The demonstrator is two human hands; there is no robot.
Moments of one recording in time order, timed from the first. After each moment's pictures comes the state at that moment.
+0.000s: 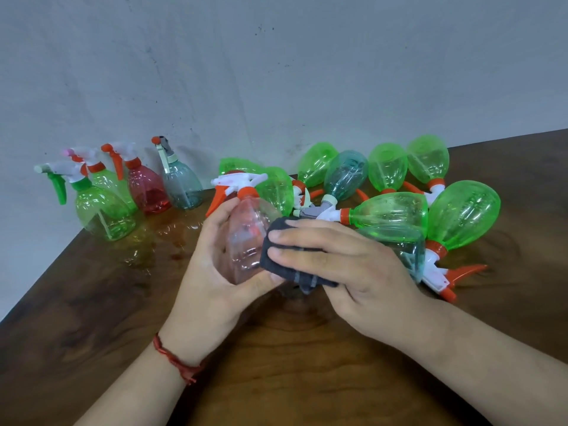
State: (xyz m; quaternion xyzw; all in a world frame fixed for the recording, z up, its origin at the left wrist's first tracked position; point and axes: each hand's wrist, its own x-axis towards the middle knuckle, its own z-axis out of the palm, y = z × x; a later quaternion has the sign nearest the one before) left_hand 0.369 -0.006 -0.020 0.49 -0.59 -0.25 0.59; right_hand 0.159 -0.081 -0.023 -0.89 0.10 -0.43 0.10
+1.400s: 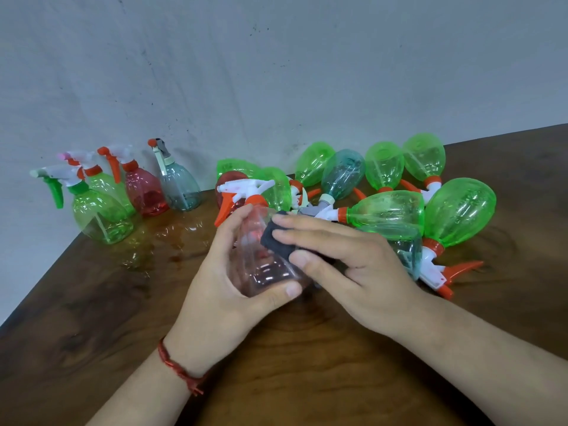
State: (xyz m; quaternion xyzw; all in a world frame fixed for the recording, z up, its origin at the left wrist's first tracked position) left_hand 0.363 0.000 -0.022 0.51 -0.63 -0.26 0.52; right_hand 0.163 -0.079 -0.020 -0.82 0.17 -0.47 0.27
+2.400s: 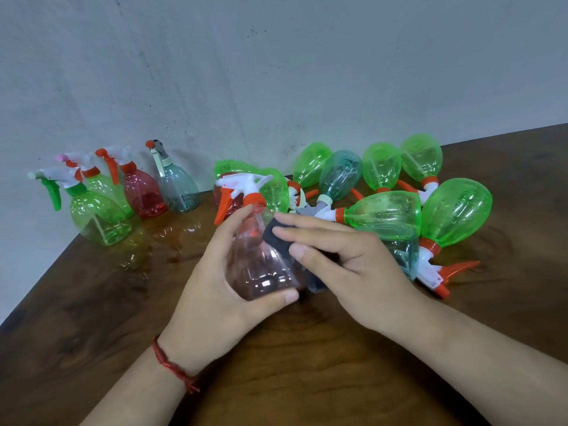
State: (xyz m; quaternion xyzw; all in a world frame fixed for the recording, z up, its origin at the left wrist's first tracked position) left_hand 0.369 -0.002 -0.023 0.54 -0.66 -0.20 0.49; right_hand 0.163 -0.077 -0.020 -0.78 0.22 -0.44 0.39
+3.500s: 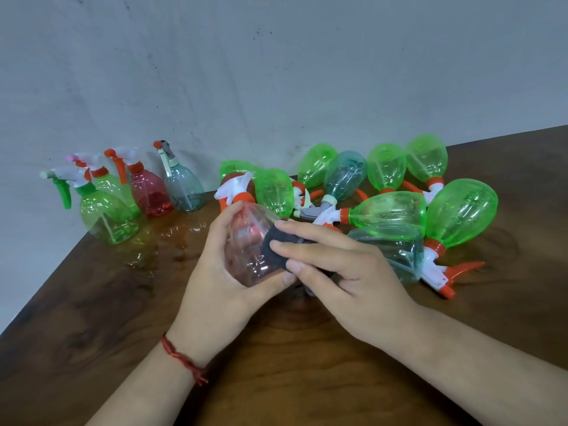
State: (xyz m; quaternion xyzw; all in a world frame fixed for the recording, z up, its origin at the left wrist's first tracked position) left_hand 0.368 -0.005 -0.022 0.54 -0.62 -0.19 0.53; right_hand 0.171 -0.066 -0.031 -0.80 0.20 -0.48 0.29
